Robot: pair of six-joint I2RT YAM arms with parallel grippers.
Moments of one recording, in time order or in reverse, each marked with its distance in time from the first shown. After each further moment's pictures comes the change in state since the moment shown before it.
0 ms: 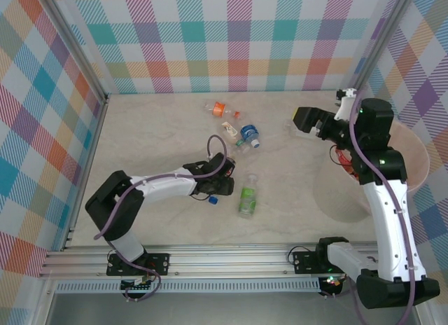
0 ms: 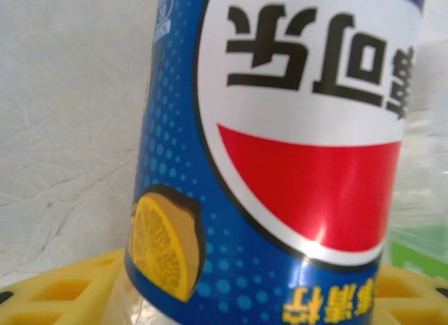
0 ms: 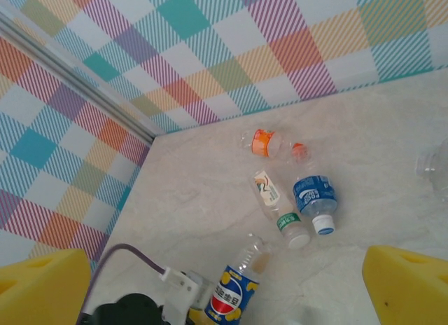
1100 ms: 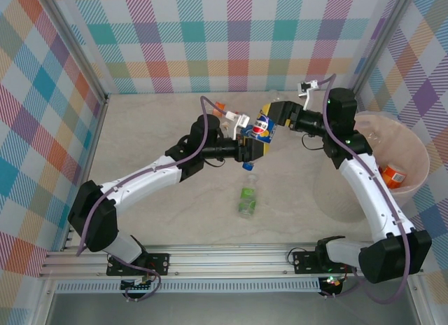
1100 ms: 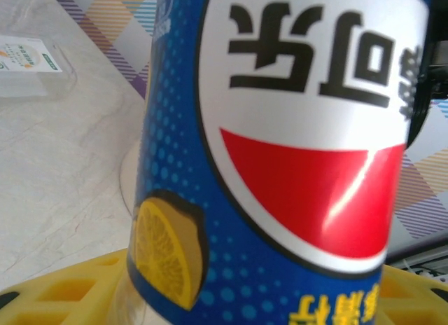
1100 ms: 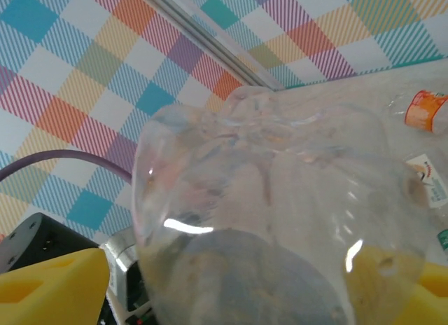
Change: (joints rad) left arm 0.062 -0.114 0.201 0.533 0.716 -0.033; right arm 0.140 0.190 -0.107 0.436 -0.296 0.218
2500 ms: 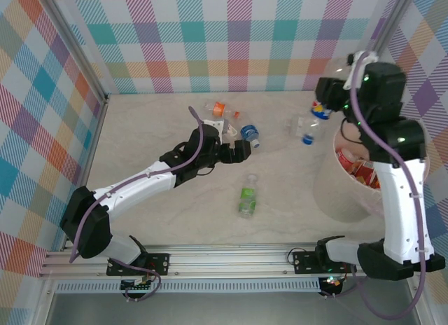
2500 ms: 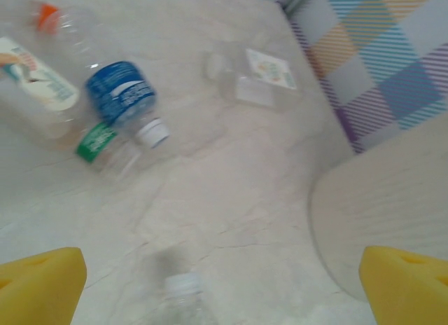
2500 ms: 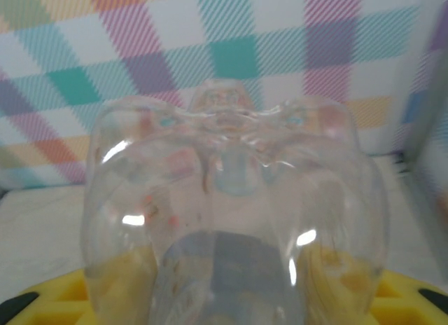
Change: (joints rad) left arm -0.002 -0.071 -0.093 -0.274 -0.583 0.019; right arm -0.011 0.071 0.788 -0.815 0.917 -0.456
